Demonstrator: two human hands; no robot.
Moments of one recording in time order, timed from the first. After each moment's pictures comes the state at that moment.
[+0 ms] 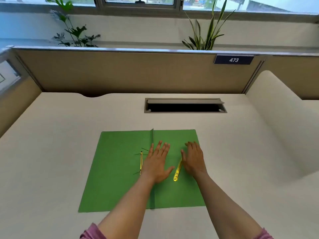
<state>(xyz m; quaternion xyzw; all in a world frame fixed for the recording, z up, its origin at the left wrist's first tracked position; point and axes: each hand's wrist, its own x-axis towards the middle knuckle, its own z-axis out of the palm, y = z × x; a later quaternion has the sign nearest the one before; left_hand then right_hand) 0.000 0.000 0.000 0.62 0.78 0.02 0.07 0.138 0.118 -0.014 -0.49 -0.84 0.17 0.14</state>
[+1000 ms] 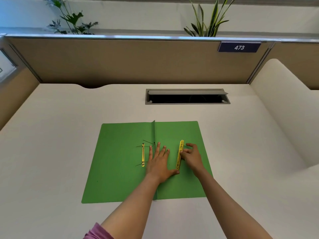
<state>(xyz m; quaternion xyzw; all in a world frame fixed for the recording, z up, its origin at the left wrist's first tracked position) 0.019 -0.011 -0.019 0.56 0.81 0.03 0.16 0.136 0.096 -0.029 -0.55 -0.56 0.58 0.23</state>
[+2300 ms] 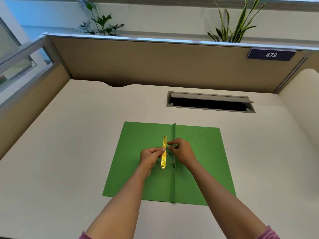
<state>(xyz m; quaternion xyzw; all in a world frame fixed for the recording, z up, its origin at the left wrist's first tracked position) -0.069 -0.053 -0.005 0.09 0.68 0.60 0.42 0.032 0.074 -0.006 -0.36 -0.84 0.39 0.14</state>
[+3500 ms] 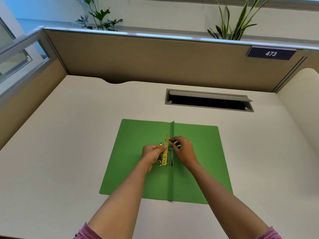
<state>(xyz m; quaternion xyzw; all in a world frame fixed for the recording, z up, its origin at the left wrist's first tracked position) -0.065 -0.036 0.001 0.07 0.71 0.54 0.45 0.040 0.076 -0.013 -0.35 -0.83 0.38 0.21</state>
